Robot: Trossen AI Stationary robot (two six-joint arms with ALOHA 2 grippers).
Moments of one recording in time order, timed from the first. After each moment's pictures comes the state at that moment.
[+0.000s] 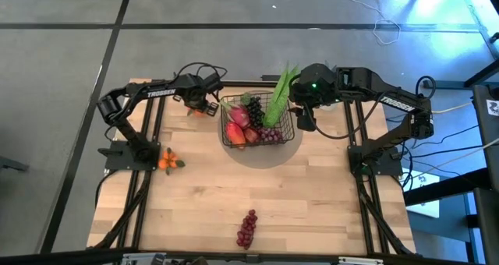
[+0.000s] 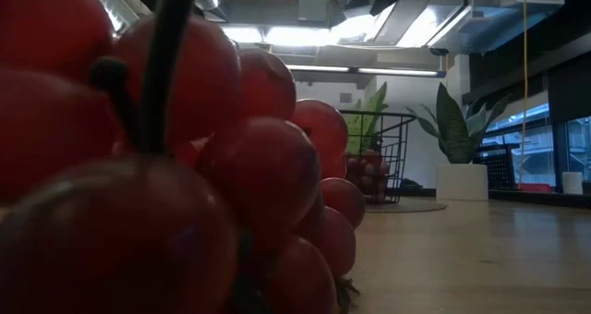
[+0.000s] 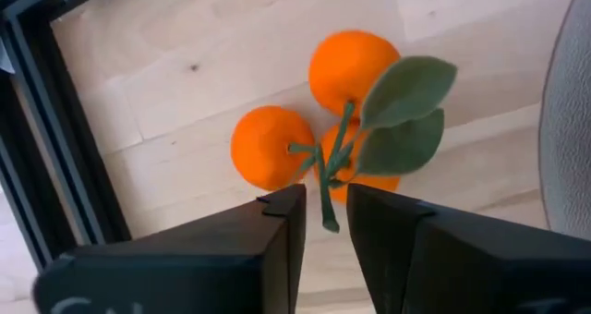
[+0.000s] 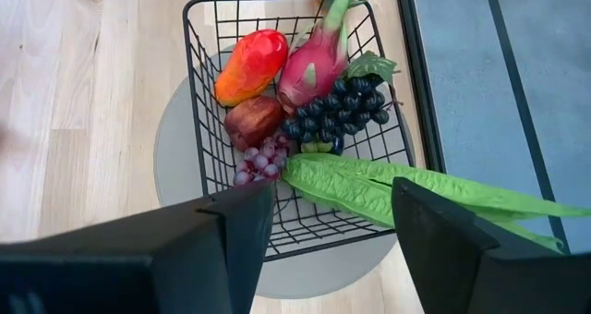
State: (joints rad) left arm 0.64 1.63 1.10 -0.88 -0.34 -0.59; right arm -0.20 1.45 1.74 -1.18 0.09 -0.22
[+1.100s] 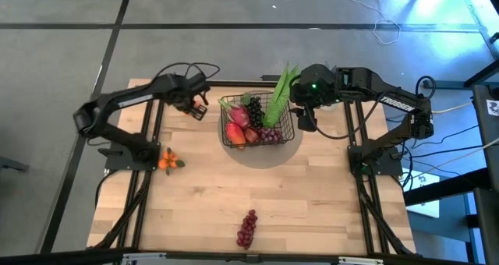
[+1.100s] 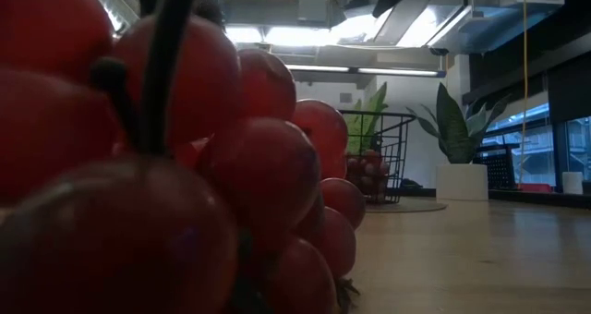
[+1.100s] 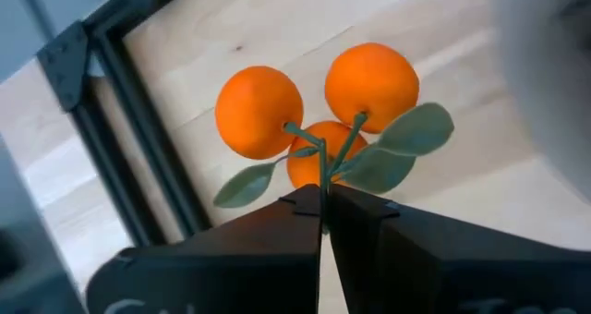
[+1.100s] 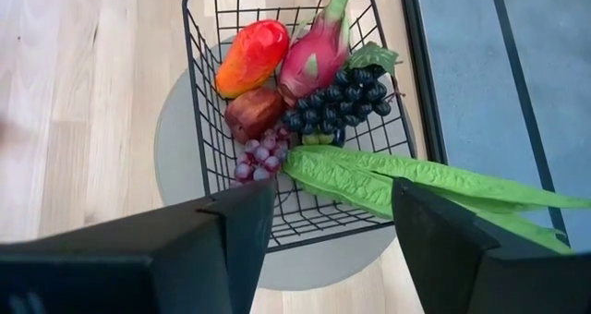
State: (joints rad) left arm 0.57 1.36 1.10 -1.10 -0.35 -0.49; right arm -0.20 1.45 1.74 -1.20 0.10 -0.22
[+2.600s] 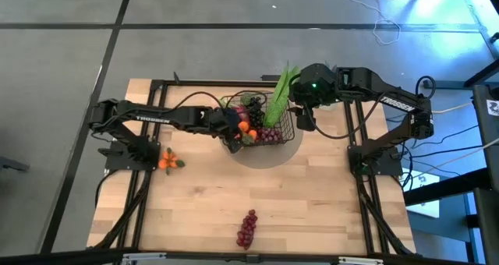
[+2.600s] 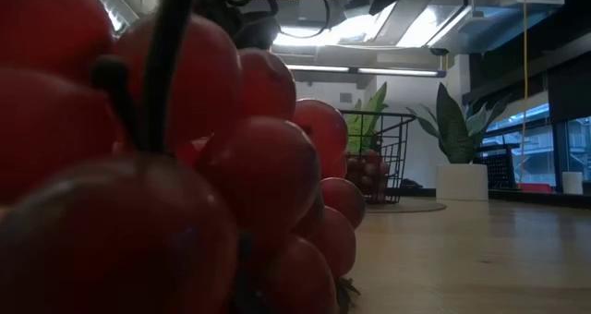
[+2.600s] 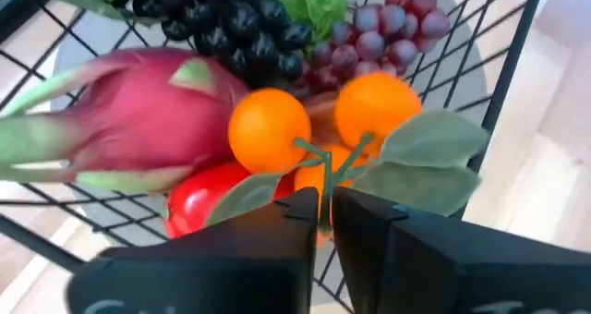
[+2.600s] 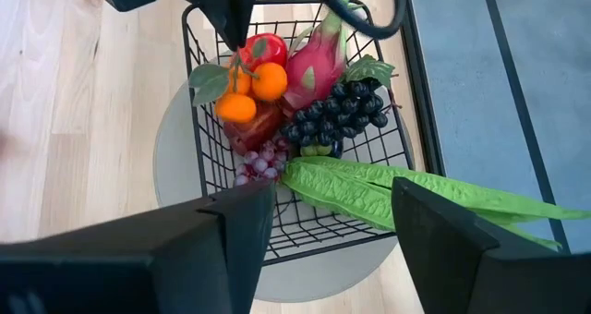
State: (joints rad) left arm 0.11 1.51 1.10 -0.44 -0.24 -0.44; right arm -0.20 1.45 1.74 -1.17 0.09 -0.21
